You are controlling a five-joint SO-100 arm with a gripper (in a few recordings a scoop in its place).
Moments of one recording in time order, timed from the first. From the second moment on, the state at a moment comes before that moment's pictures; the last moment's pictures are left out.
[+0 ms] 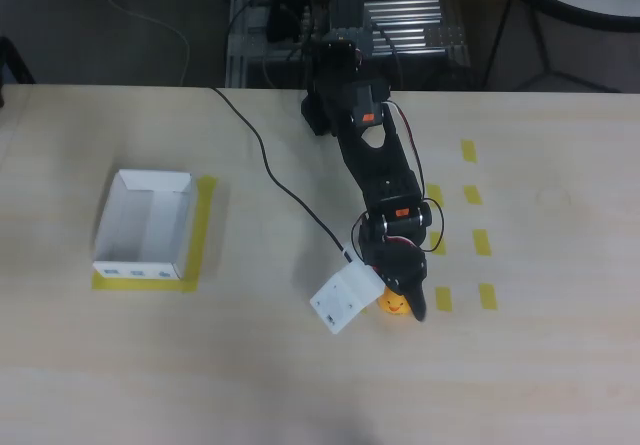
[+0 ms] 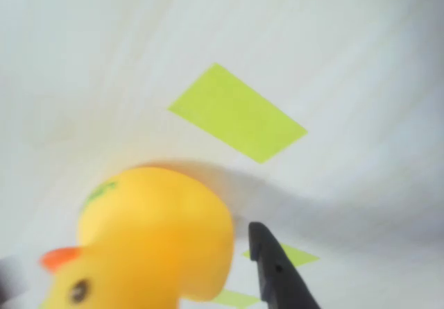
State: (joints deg) arm -16.1 36.1 32.4 95.4 -26.6
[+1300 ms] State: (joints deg) arm 46.3 122.3 95.9 57.0 -14.9
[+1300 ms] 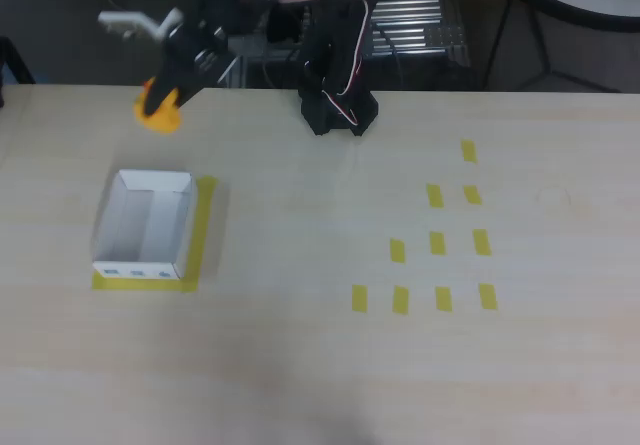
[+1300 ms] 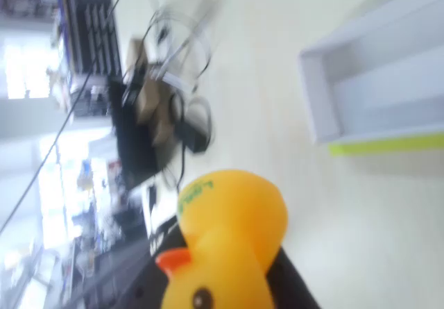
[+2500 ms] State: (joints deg) arm 49.8 62.8 67.1 61.7 -4.6
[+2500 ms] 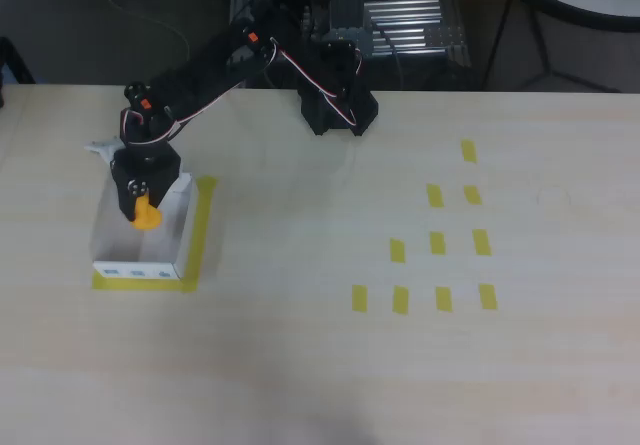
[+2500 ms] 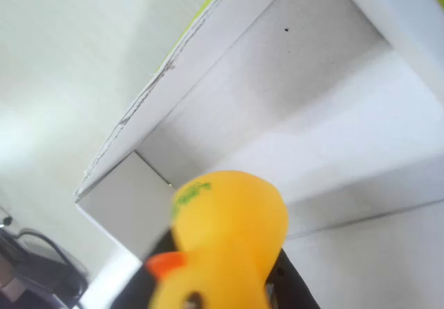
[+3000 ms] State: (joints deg) arm 49.6 64.6 69.3 58.0 -5.0
